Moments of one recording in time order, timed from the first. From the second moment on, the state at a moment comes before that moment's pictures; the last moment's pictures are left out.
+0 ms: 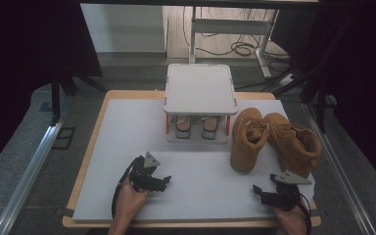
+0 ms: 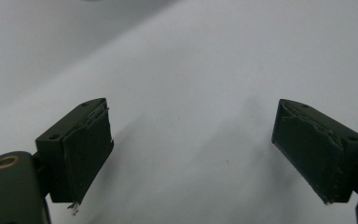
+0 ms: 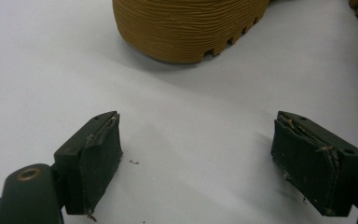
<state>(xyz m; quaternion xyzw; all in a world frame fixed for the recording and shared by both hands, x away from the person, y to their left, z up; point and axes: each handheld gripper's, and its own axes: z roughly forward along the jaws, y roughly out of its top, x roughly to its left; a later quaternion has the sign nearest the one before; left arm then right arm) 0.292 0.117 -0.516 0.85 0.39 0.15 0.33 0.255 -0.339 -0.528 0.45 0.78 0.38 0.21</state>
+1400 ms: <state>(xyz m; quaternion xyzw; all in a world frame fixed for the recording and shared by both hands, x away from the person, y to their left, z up) 0.291 0.119 -0.524 0.84 0.40 0.15 0.34 0.254 -0.322 -0.507 0.43 0.79 0.40 0.18</state>
